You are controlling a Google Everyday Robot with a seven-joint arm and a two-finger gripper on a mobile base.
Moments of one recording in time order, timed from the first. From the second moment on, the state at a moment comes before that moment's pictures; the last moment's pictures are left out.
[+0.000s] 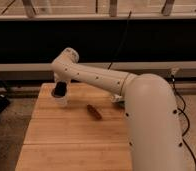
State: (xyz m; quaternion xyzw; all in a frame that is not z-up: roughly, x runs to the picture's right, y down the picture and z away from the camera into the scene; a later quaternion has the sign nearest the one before) arm -0.196 -0.042 0.849 0.00 -0.20 -0.64 0.74
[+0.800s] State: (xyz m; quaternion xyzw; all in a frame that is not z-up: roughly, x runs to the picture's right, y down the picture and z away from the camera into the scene) arm -0.204 -0.033 0.848 0.00 -0.21 -0.65 0.73
